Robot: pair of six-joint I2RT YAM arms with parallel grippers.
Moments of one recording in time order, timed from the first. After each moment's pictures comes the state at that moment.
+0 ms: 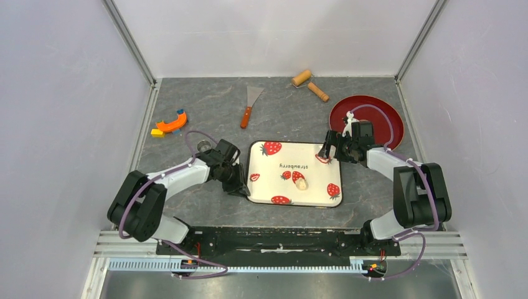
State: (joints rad) left arm -0.52 1.44 0.71 -0.48 0.33 -0.69; right arm 0.10 1.52 0.70 -0.09 -0.28 0.28
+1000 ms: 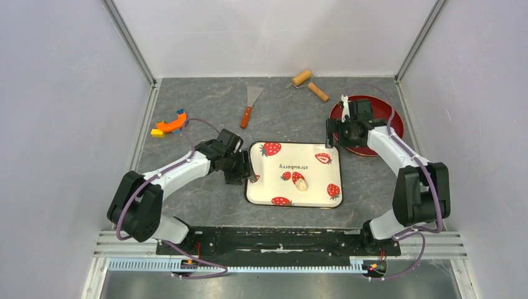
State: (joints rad) left arm -0.55 1.42 0.82 -0.52 0.22 -0.71; right arm 0.14 1.51 1.01 -0.54 -0.09 0.10
